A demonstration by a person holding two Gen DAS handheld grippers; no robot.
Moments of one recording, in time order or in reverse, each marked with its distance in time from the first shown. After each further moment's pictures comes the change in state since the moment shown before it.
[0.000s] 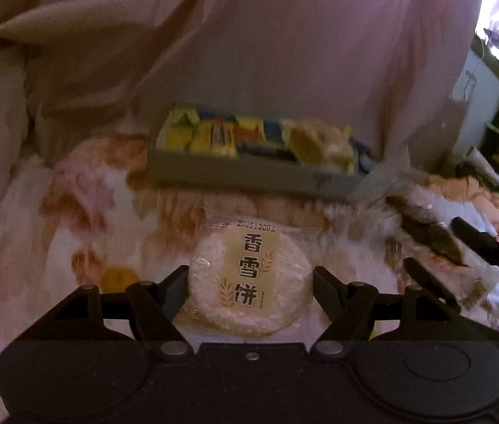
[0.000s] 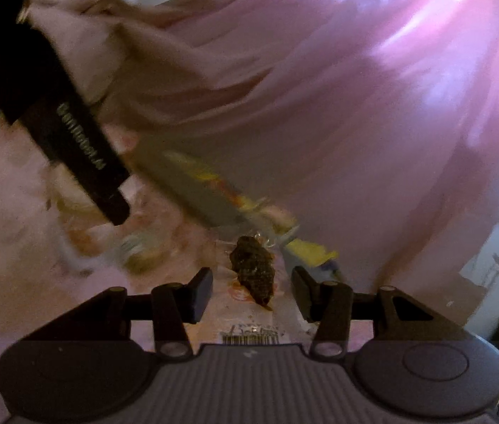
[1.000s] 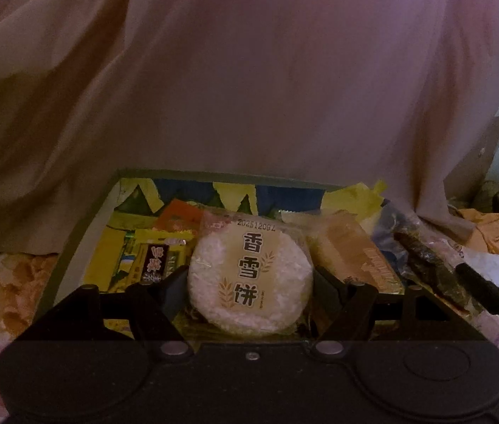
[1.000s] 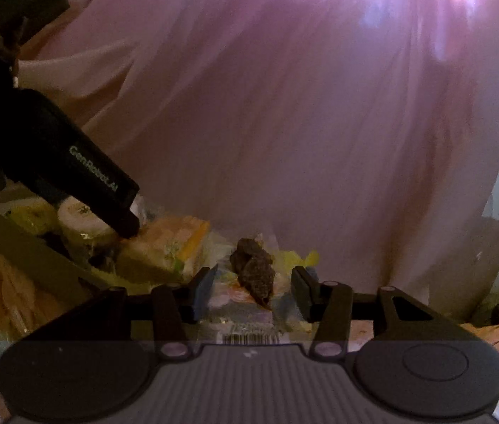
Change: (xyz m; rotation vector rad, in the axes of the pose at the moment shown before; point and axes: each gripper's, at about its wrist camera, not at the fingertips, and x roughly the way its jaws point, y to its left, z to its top) left arm 0.144 -0.029 0.121 0.031 -0.016 0.049; right arm 0.161 -0.079 -0.019 0.312 0.037 0.016
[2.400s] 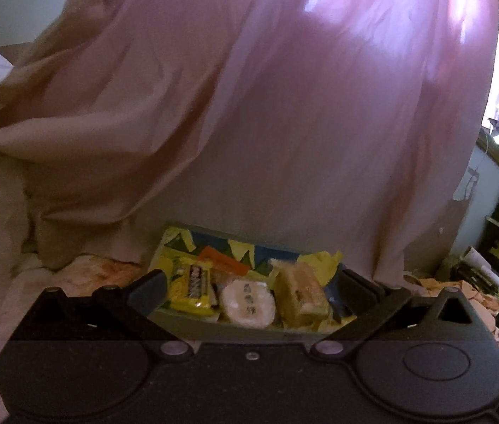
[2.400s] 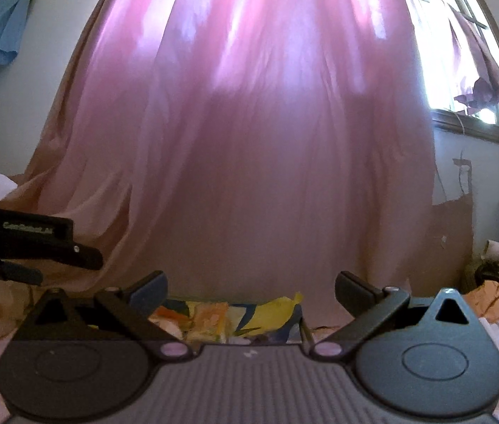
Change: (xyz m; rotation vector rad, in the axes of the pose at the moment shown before) left arm -0.190 0.016 -0.035 -0.125 -0.259 -0.025; right arm -0.159 -0.029 0.054 0.325 -0.159 -0.016
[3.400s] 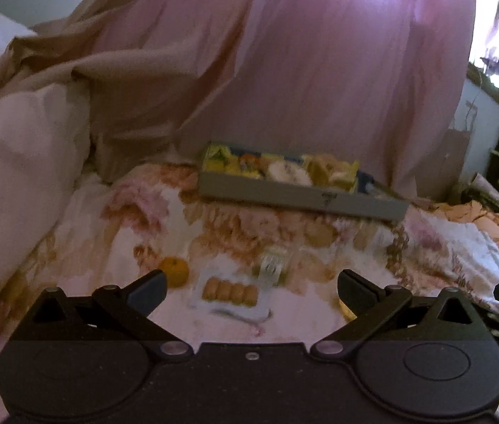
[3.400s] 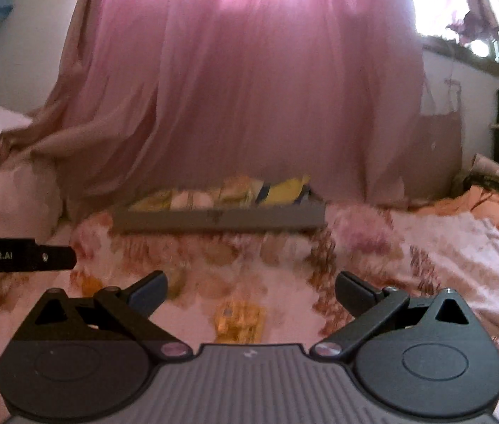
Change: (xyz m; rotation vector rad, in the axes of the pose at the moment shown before) left arm -0.088 0.044 -0.120 0.084 0.122 0.055; right arm -0.081 0.036 -0.073 0.007 0.316 0.012
